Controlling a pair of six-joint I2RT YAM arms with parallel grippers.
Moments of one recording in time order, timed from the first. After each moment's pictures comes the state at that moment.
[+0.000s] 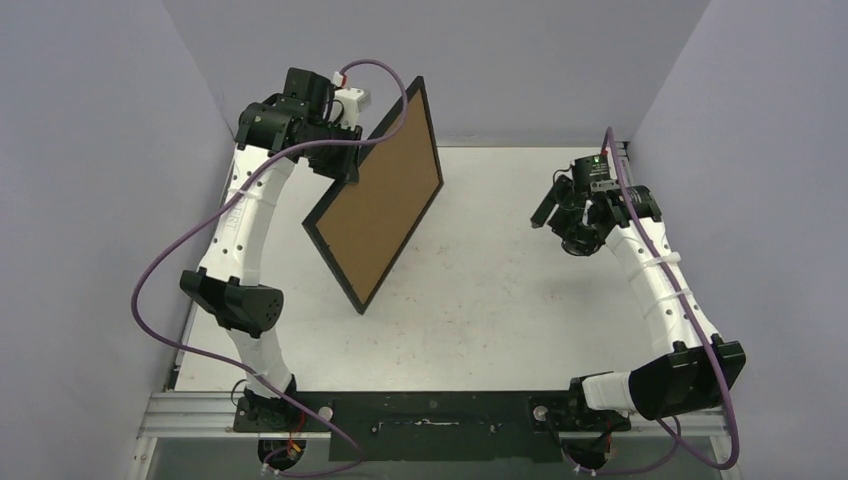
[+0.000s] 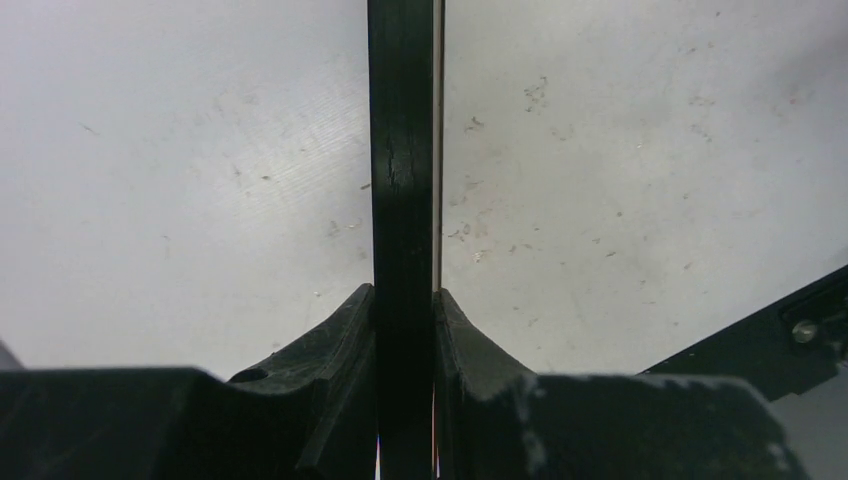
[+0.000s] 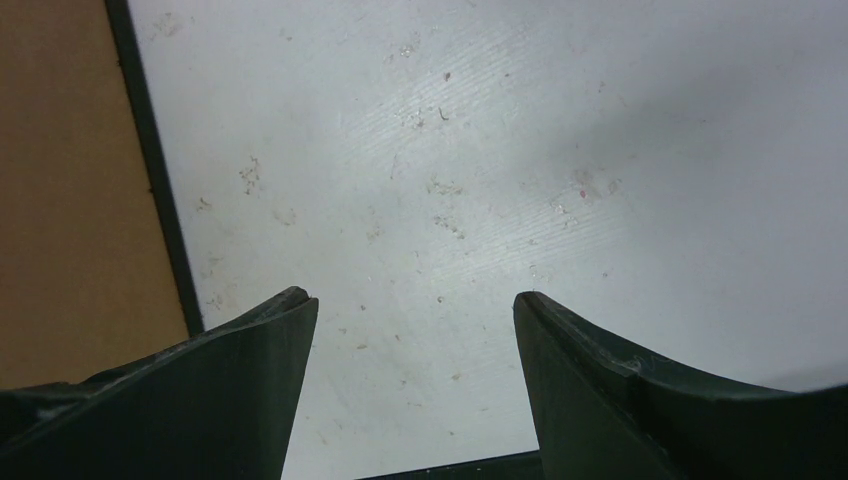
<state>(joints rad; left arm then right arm) -0.32 1.85 2.31 -1.37 0.21 0.00 0.18 1.33 1.41 -1.08 0.09 0.72</state>
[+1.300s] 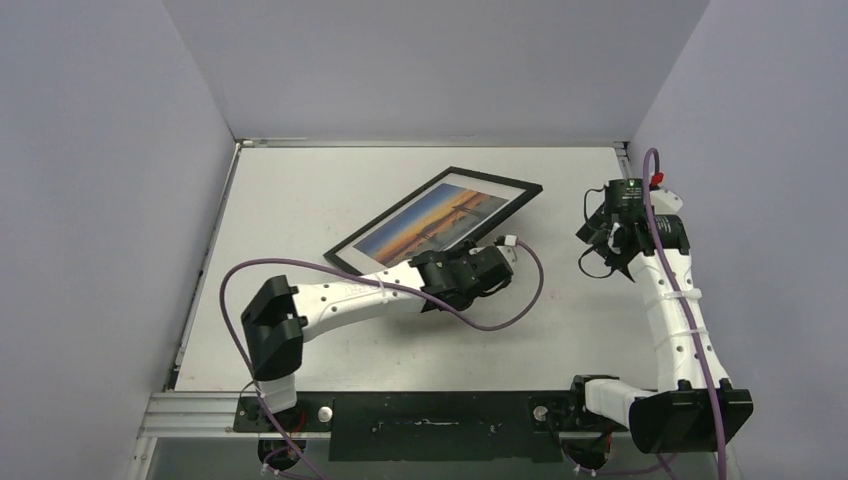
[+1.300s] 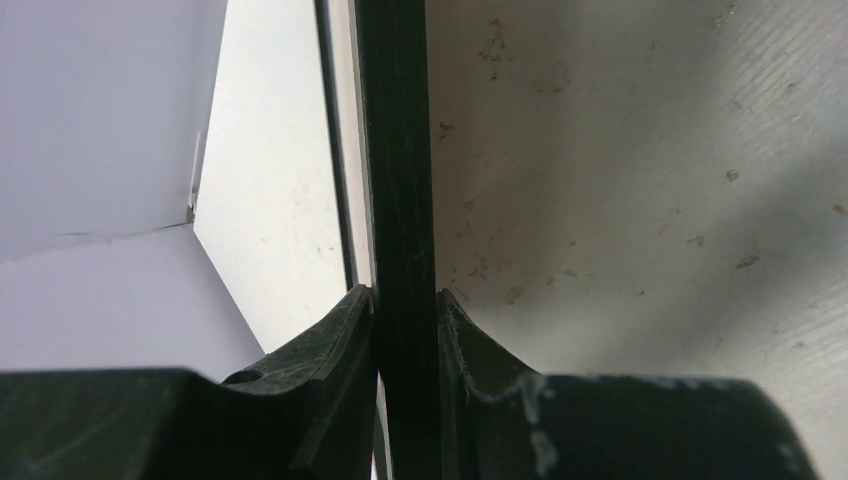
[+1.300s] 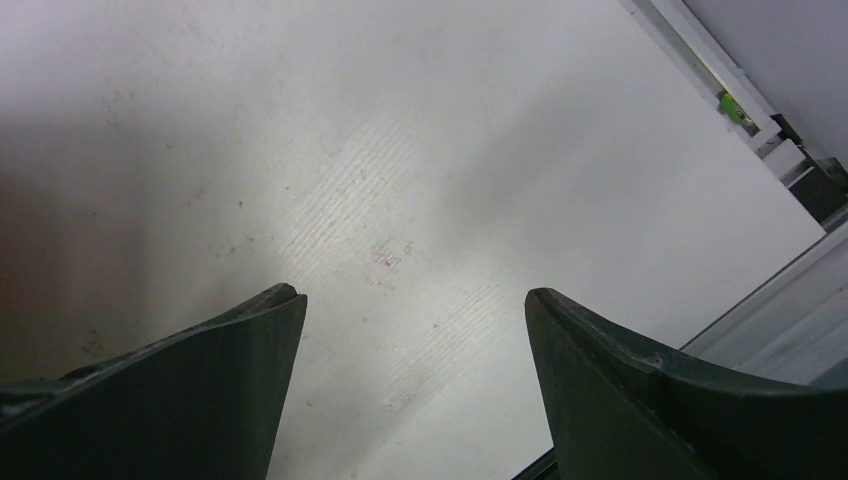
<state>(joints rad) -1.18 1.77 1.55 -0.80 -0.77 0.16 0.02 1.18 1.27 -1.11 0.39 0.71</state>
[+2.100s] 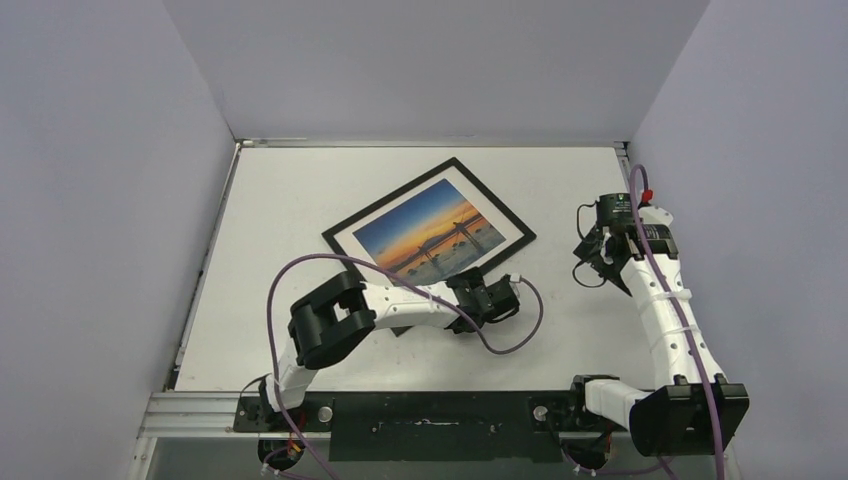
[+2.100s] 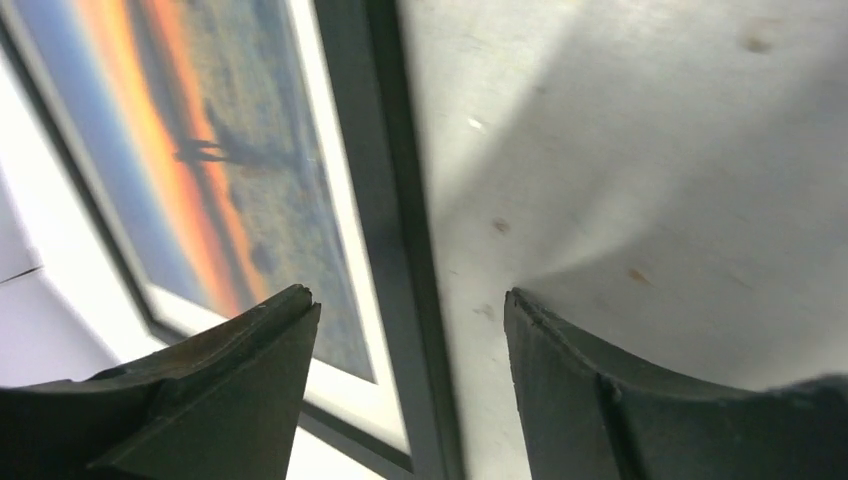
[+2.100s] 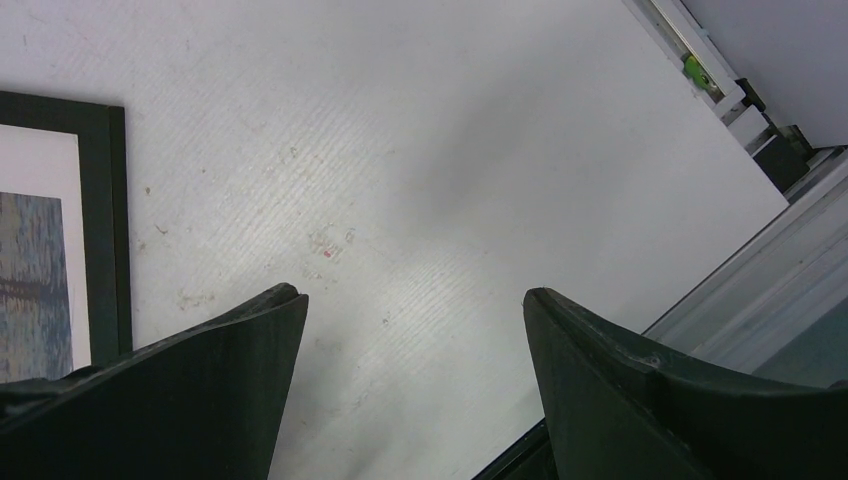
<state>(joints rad) -1.22 2.08 1.46 -0.62 -0.67 0.09 0.02 1.15 1.12 -1.11 0.44 0.71</state>
